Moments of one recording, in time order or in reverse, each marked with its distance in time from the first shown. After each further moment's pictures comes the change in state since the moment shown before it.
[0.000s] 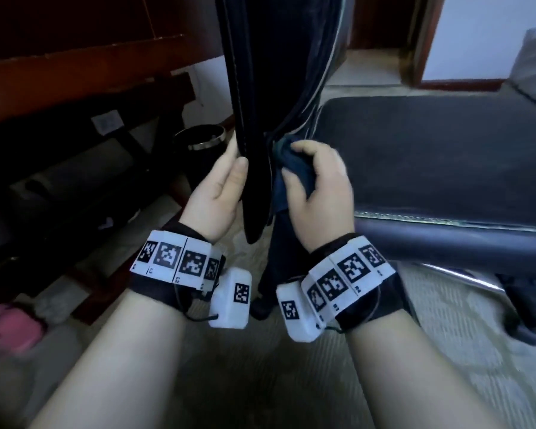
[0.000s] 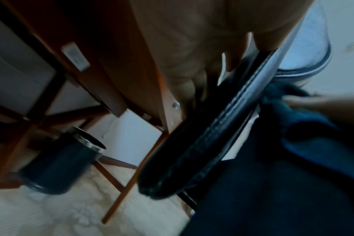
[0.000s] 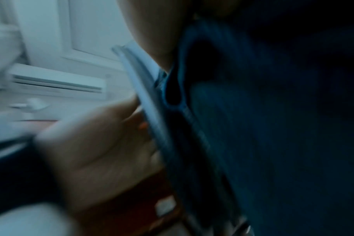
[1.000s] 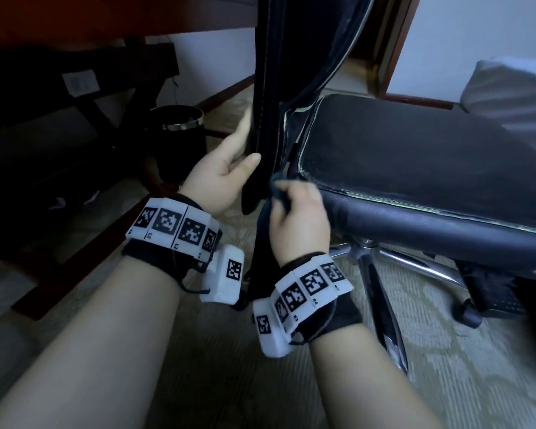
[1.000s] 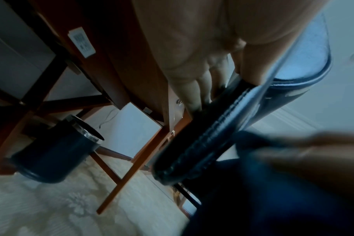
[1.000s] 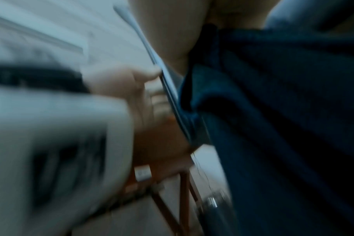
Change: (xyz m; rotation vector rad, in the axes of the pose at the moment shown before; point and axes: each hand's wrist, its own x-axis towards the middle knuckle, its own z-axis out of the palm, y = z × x) left_hand 0.011 -0.025 -0.024 -0.040 -0.182 0.085; right_hand -0.044 -0.018 0.036 -0.378 -0.169 0.262
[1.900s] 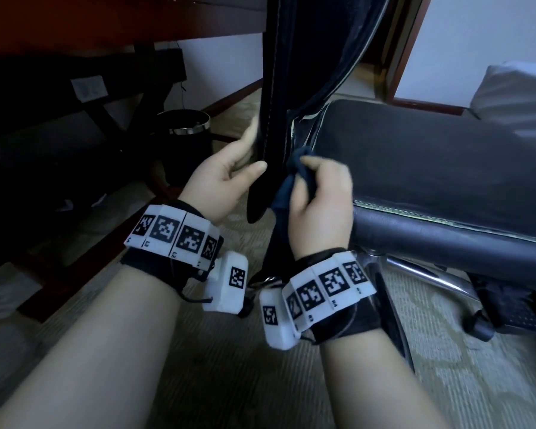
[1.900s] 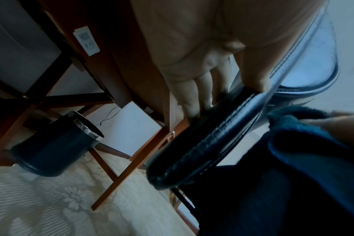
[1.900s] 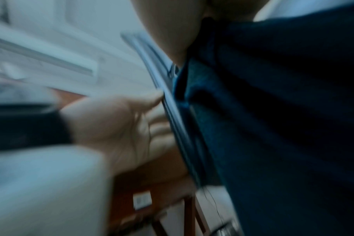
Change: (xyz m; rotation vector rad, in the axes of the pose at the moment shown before) left_hand -0.003 0.011 -0.002 -0.056 0.056 -0.070; right_hand 0.019 -0.007 -0.009 0.176 0.285 -0.134
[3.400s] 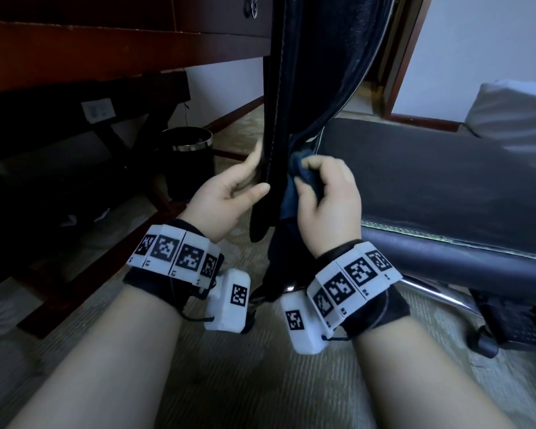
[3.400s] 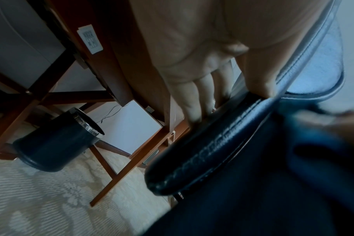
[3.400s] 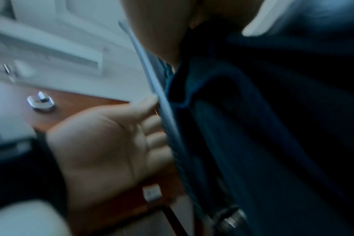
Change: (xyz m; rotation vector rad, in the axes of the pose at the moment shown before) left_hand -0.001 -0.002 0.000 -0.096 -0.030 -0.020; right_hand 0.029 0.006 -0.007 0.040 -0.107 -0.148
